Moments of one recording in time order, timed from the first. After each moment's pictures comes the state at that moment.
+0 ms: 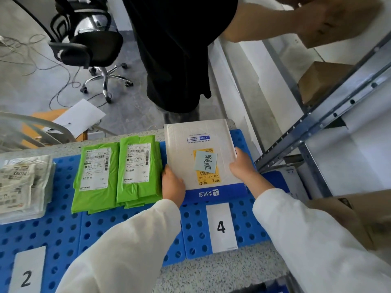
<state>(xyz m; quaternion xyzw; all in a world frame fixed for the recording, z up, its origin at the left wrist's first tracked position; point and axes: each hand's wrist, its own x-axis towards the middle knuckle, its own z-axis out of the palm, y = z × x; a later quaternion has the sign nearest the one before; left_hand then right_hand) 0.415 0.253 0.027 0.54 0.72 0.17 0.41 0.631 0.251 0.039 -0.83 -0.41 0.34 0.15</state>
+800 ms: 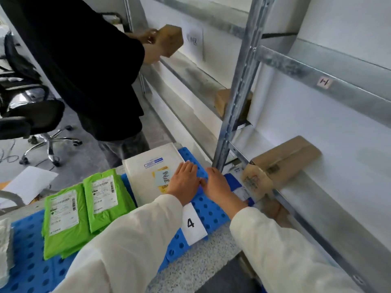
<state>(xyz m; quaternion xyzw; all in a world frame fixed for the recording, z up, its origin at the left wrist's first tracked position) 0.501 0.183 0.127 0.95 0.29 0.08 0.07 0.606 0.103 0.122 -0.86 -0.44 0.18 0.18</state>
